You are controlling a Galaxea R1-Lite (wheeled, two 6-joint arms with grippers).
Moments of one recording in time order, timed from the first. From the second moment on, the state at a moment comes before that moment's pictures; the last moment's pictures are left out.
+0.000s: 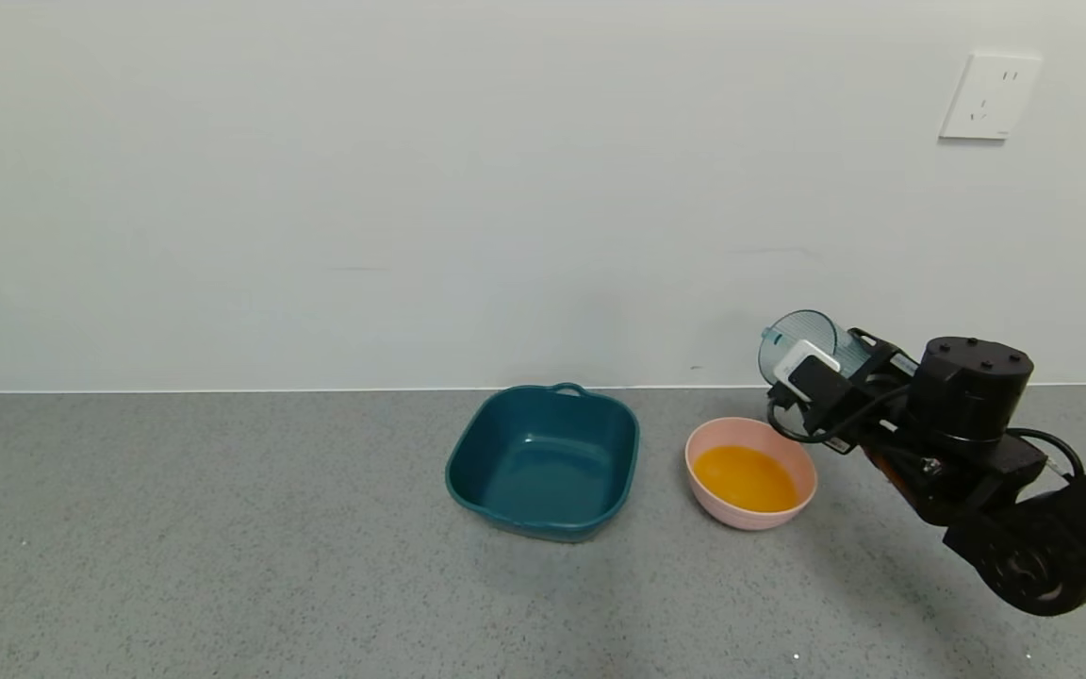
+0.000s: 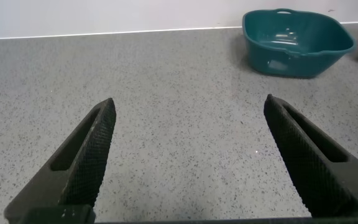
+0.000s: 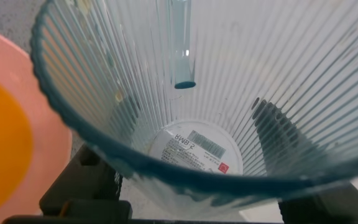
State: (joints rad) left arm 0.00 0.00 0.00 0.00 0.00 0.00; right arm 0.29 1.99 -0.74 -1.19 -0.33 -0.99
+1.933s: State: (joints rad) left arm 0.00 0.00 0.00 0.00 0.00 0.00; right arm -0.07 1.95 -0.82 -0.97 -0.11 0.07
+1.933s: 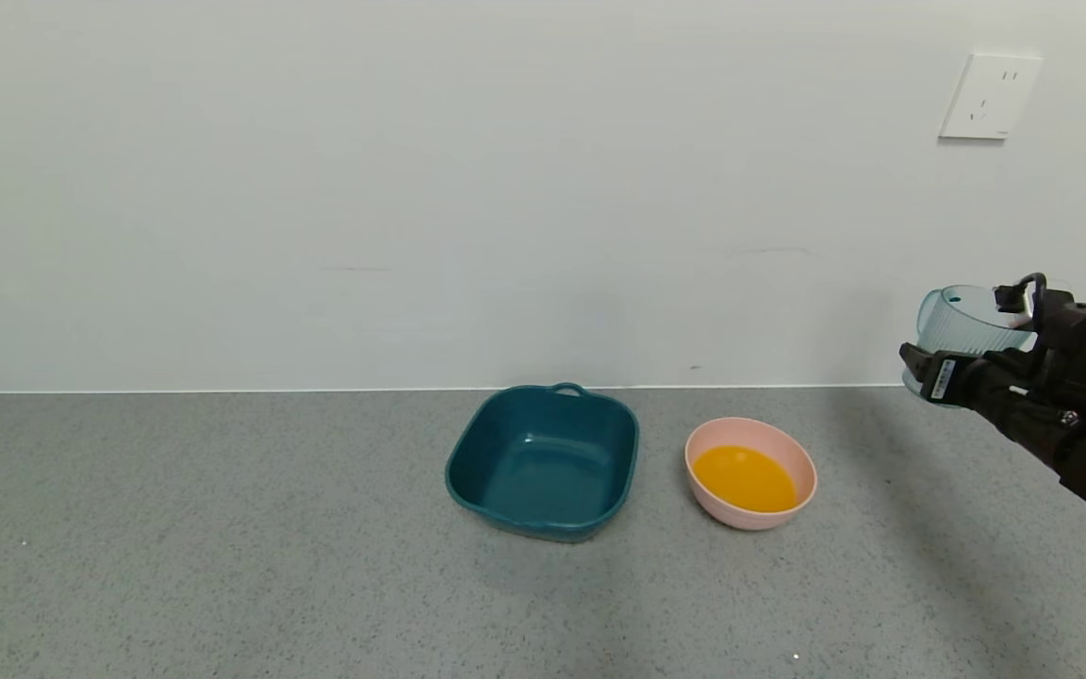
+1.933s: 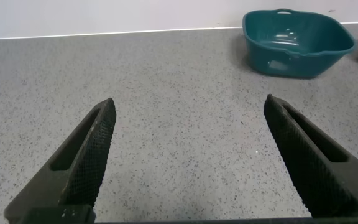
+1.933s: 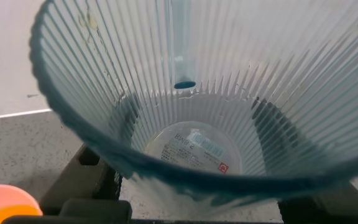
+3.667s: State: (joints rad) left arm 0.00 0.00 0.00 0.00 0.00 0.00; right arm -0.04 2.35 -0.91 -1.16 -0.12 0.05
